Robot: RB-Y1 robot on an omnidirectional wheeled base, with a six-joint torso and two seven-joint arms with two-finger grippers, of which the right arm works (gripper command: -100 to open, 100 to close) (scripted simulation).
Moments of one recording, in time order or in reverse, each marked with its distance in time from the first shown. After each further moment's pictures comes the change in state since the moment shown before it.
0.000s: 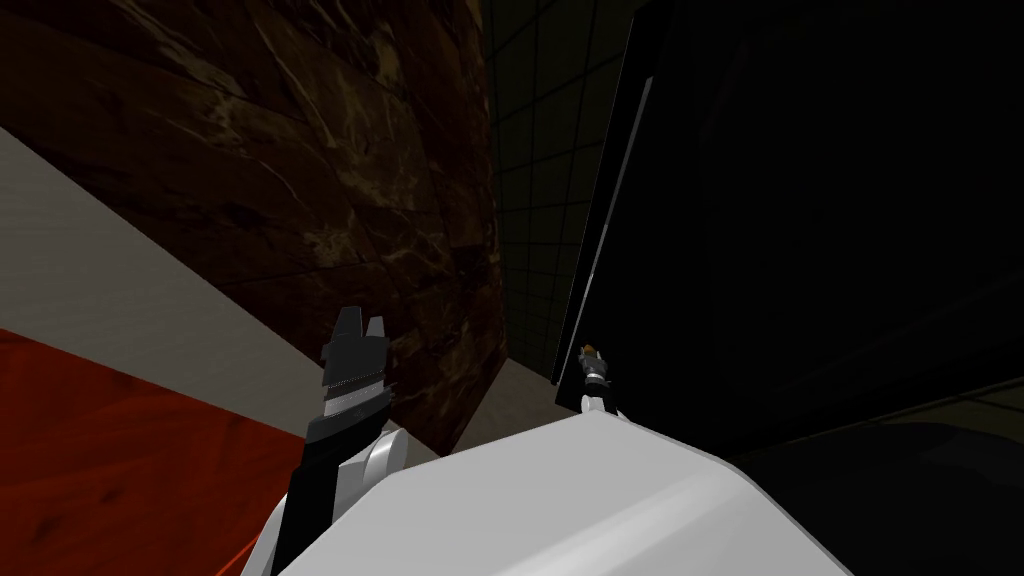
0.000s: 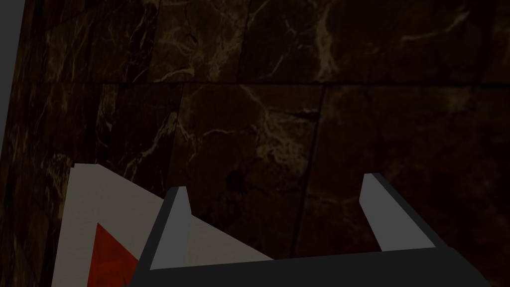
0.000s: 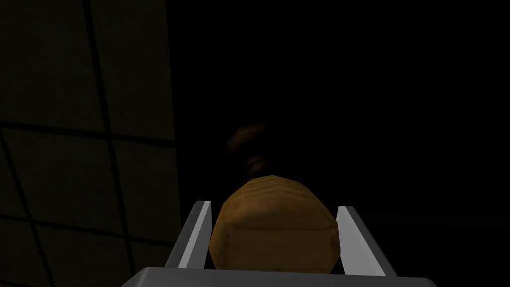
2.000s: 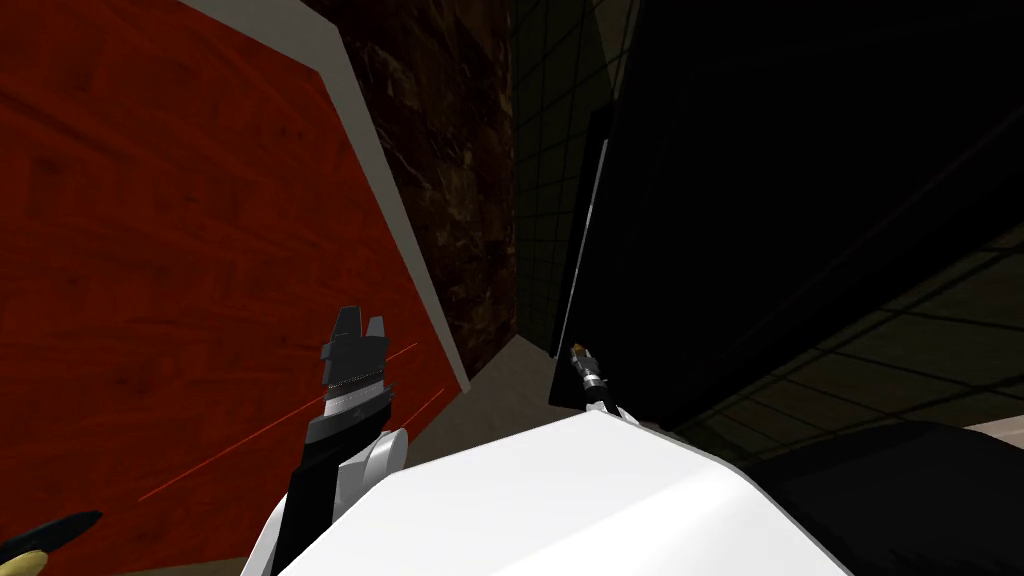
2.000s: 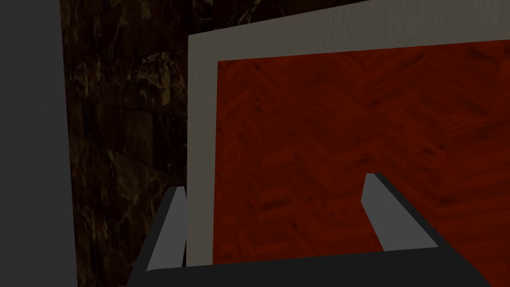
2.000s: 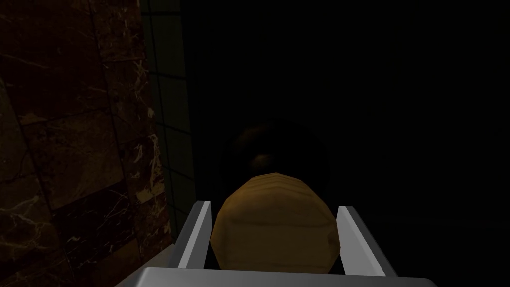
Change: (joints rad) arm 0.054 -0.081 0.203 -0.043 0.109 0.008 -0.213
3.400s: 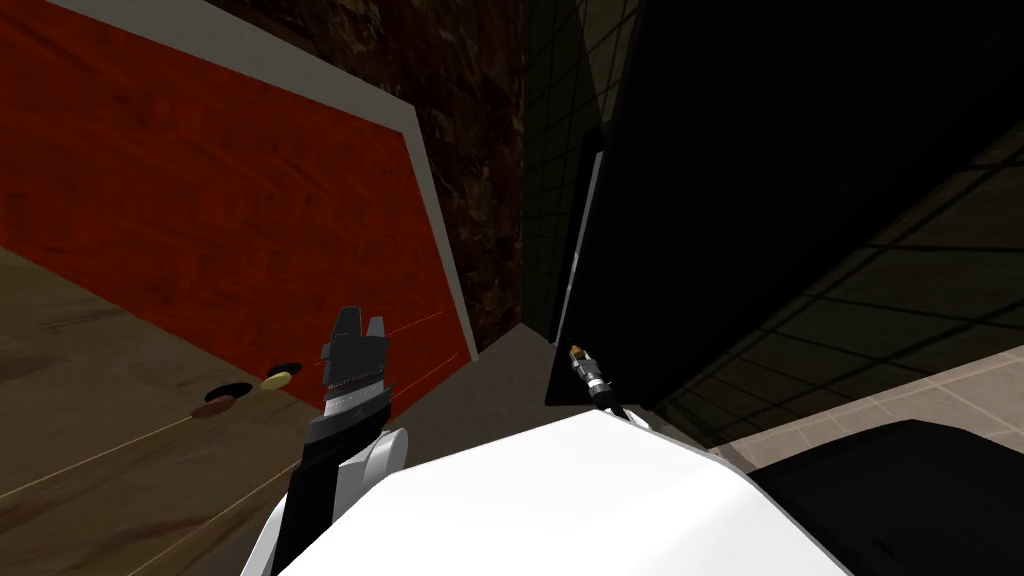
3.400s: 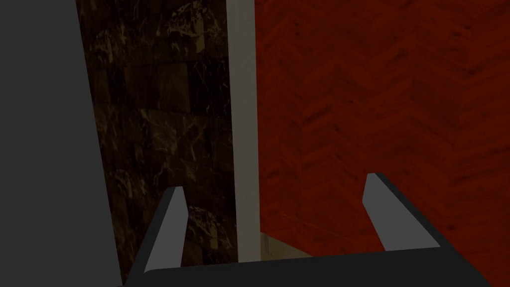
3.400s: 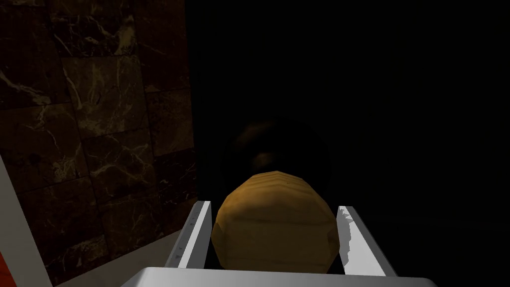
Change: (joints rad) arm 0.051 -0.083 0.116 -0.019 0.079 -0.065 -0.143
